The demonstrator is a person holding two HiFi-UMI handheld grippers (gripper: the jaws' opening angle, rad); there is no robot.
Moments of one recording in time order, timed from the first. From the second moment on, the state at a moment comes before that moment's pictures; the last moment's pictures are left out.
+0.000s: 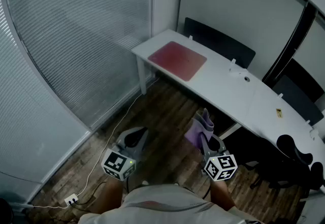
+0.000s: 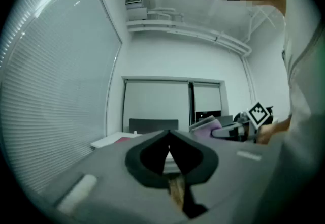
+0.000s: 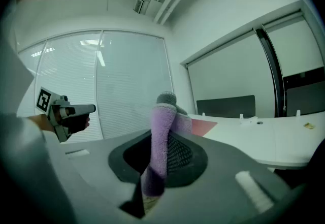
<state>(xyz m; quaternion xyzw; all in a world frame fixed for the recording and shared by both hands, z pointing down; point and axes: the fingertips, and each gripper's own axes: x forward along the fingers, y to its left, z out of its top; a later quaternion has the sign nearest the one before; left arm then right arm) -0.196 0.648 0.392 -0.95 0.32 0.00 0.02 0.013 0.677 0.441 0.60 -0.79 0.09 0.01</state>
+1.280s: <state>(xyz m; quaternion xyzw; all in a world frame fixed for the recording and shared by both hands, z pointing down) -0.295 0.628 0.436 -0.95 0.31 0.01 -0.01 -0.095 0.646 0.476 0.60 -0.79 0.12 0.03</state>
